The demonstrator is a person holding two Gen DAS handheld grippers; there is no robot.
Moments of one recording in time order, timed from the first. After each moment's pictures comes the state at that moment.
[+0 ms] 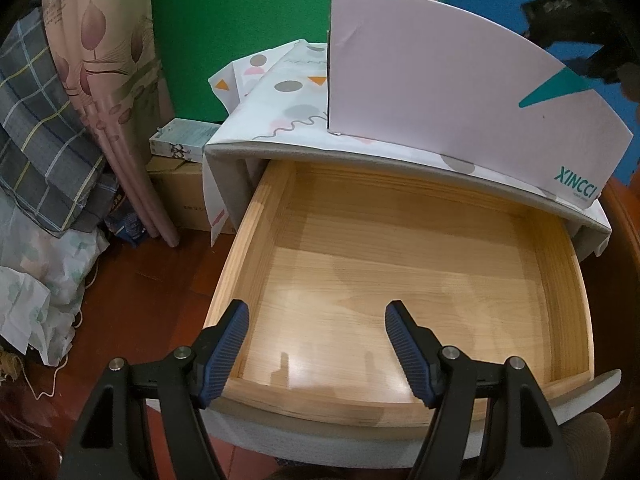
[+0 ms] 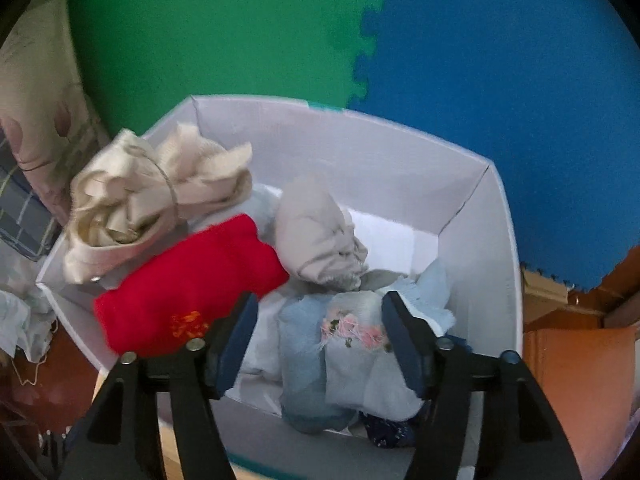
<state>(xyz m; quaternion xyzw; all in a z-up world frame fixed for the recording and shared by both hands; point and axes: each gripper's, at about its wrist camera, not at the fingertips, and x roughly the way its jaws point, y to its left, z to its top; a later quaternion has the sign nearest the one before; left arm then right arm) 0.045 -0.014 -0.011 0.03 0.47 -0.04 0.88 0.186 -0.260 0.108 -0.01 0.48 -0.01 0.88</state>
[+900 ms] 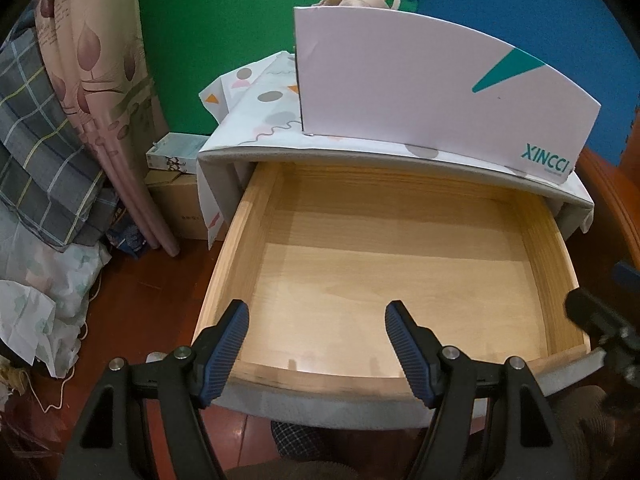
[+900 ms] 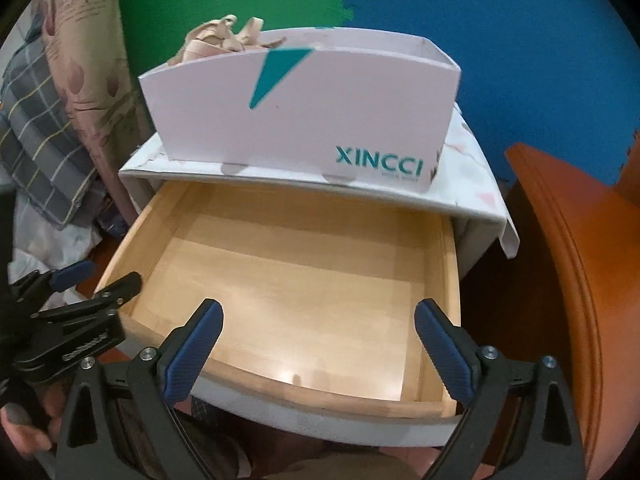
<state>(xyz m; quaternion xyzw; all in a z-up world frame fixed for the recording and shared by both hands) 0.017 -0.025 -0.002 0.05 0.45 -0.05 0.89 -0.028 -0.246 0.029 0.04 0.46 -0.02 0.89</state>
